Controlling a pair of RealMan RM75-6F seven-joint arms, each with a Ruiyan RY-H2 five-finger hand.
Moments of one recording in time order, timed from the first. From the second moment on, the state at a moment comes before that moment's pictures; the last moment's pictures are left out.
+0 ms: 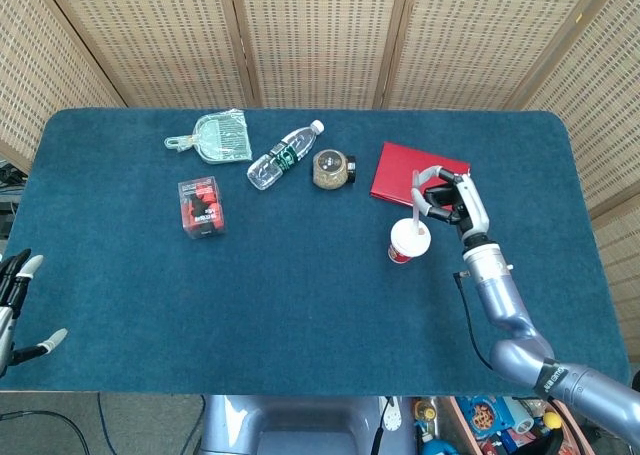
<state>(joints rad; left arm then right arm) -0.04 -1.06 -0.02 -1.67 1.58 1.57 -0.02 0.61 -1.42 0.51 -1.45 -1.11 0.84 0.89</state>
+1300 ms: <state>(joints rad) -0.04 -1.06 -0.02 -1.67 1.58 1.56 -0.02 0.63 -1.48 0.50 -1.37 -1.08 0.85 0.90</state>
